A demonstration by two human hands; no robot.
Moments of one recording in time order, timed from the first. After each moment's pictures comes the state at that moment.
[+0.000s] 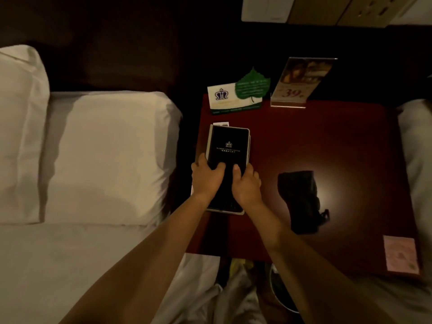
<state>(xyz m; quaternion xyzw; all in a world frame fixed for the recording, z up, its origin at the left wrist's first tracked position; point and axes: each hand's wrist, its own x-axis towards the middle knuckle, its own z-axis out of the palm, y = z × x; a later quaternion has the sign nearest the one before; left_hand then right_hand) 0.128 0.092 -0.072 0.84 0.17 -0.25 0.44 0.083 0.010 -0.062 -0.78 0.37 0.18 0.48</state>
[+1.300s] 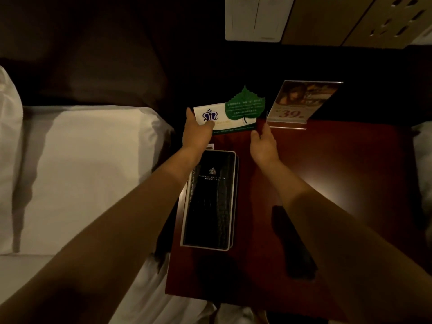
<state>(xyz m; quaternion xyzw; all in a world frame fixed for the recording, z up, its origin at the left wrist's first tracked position) 0.282 0.035 -0.062 0.79 0.15 -0.21 0.55 0.223 -0.098 -0.089 -0.76 0.34 0.10 0.54</state>
